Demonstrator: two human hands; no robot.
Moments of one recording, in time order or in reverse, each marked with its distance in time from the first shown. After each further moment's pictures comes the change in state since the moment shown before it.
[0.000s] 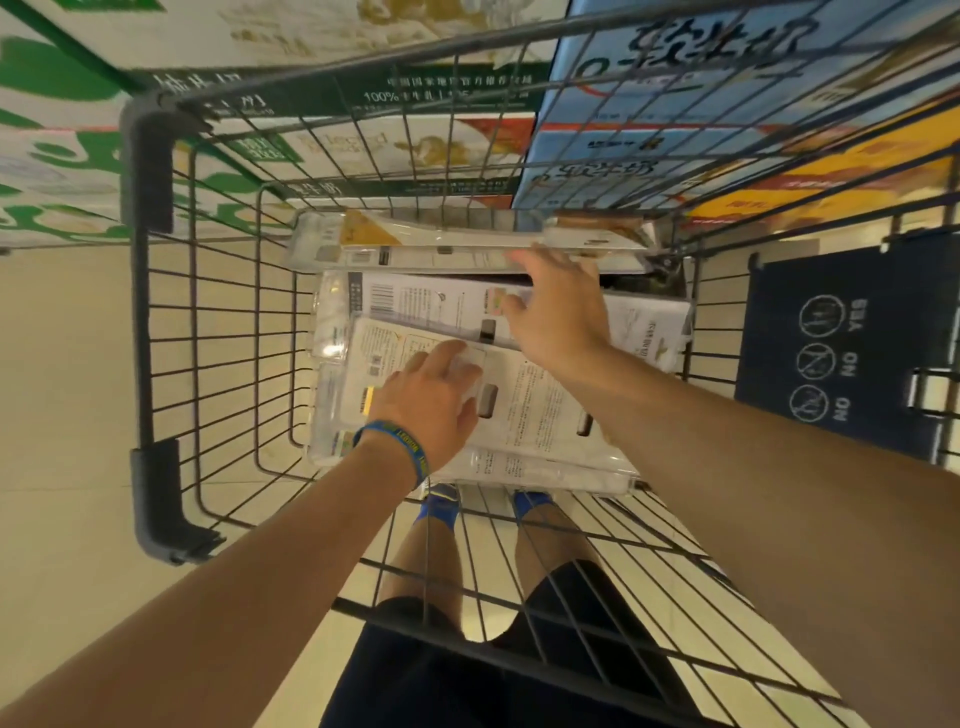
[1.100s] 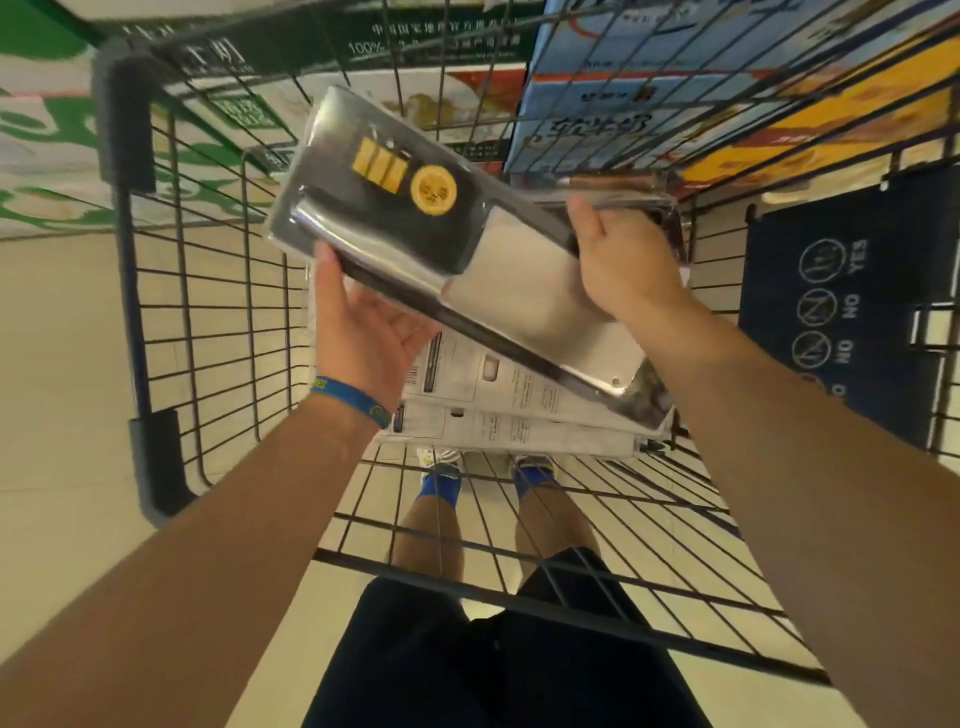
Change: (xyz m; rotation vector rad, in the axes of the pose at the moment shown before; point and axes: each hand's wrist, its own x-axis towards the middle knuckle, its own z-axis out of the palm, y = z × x) left_hand 0.003 -0.019 -0.037 -2.064 0.238 -0.484; right_hand -0.015 0.017 -0.048 0.097 0.054 0.220
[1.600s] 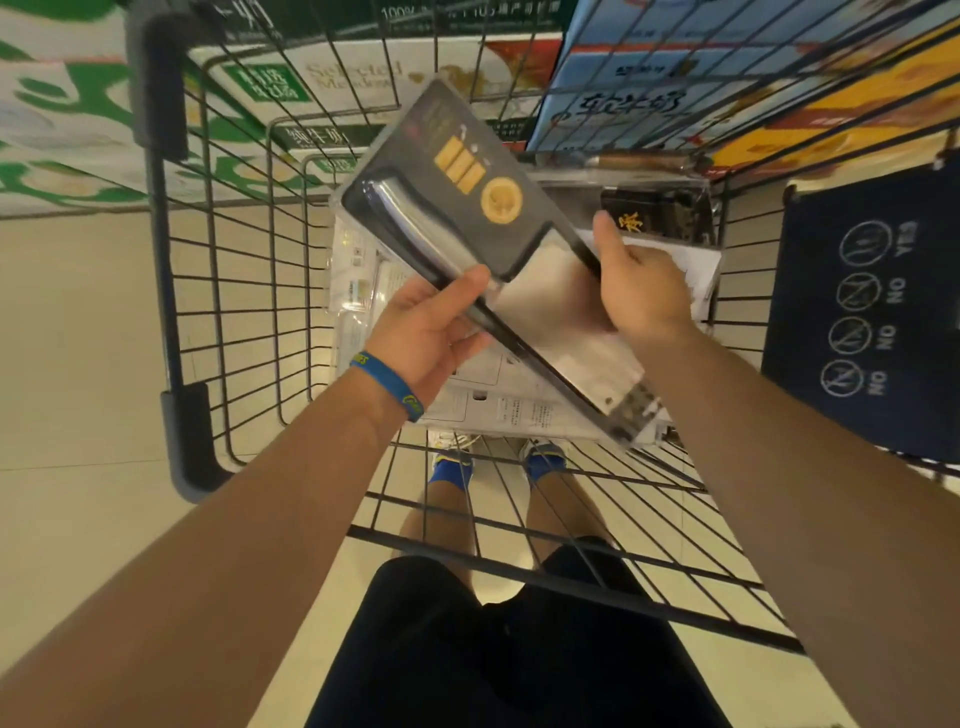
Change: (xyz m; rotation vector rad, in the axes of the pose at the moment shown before) left_hand -0.020 -0.004 0.012 0.178 -0.117 -0.112; right_hand -0.023 0.017 0.038 0.208 -0.032 0.311
